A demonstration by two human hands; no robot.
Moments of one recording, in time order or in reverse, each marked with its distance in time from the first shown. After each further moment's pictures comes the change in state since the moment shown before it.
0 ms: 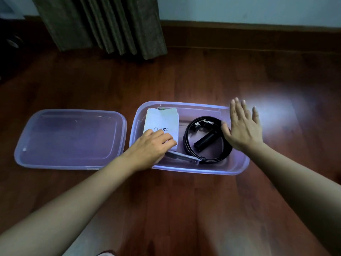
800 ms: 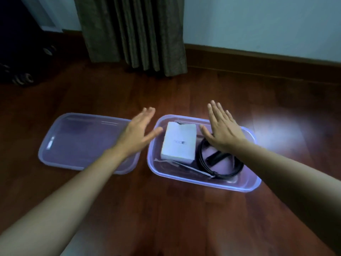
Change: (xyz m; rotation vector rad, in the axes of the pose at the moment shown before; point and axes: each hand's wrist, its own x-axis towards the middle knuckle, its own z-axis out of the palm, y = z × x) left_hand -0.034 -0.062 -0.047 -0.551 0.160 -0.703; right_hand 0.022 -0.097 -0.059 0.111 -0.071 -0.306
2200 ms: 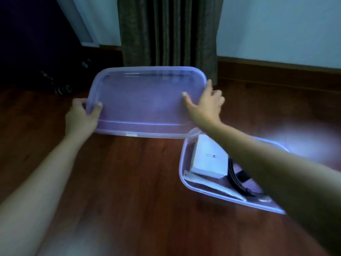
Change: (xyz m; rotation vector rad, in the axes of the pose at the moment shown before) left_hand -0.015 -0.117 -0.149 -0.014 0.560 -0.644; right_hand 0.086 -0.156 -0.053 0.623 0.350 0.355
